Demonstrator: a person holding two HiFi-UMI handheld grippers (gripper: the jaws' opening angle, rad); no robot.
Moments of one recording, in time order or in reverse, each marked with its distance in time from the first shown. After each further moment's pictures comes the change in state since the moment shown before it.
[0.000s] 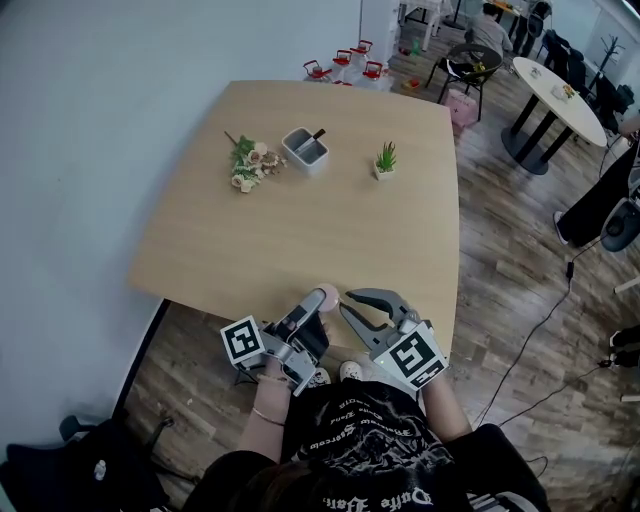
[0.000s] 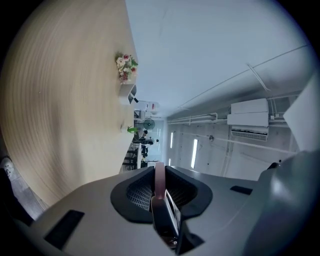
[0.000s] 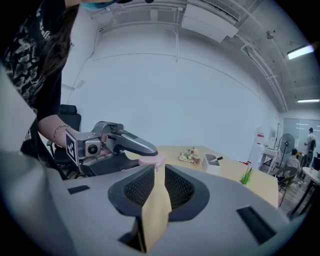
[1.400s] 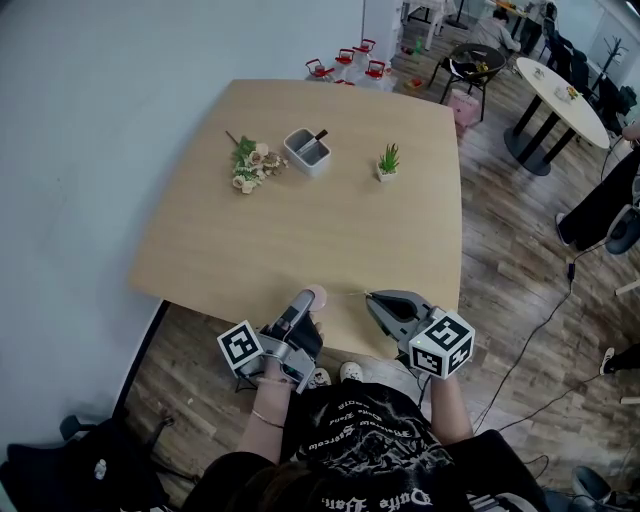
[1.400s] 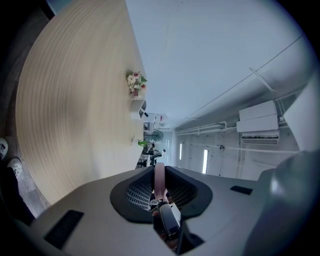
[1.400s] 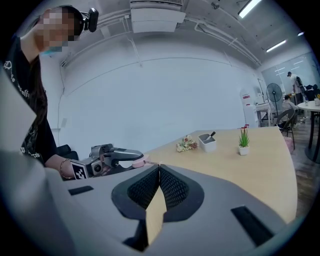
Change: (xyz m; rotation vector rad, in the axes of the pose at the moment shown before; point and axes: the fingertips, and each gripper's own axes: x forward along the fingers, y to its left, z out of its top) left arm -0.016 0.023 0.027 -0.006 -0.146 0.112; right arm -0.022 -0.040 -0.028 0.426 -0.030 0.034
